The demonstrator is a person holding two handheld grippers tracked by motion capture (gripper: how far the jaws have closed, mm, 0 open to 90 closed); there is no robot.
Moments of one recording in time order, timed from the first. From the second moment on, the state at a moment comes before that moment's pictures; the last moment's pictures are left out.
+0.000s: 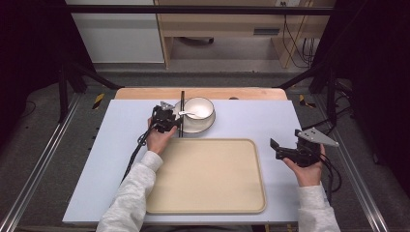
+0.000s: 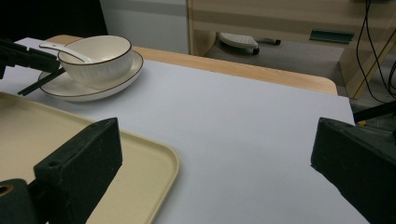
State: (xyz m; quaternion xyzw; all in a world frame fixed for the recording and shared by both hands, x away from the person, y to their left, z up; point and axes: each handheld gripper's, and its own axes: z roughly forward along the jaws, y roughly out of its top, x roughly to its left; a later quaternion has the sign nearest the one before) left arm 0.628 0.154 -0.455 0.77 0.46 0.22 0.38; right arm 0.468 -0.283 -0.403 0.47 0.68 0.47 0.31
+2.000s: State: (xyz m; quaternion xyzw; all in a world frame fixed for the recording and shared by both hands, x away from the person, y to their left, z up) left arm 0.652 0.143 -0.452 0.80 0.45 0.24 0.33; right arm 0.468 -0.286 -0.402 0.47 0.68 0.47 0.31
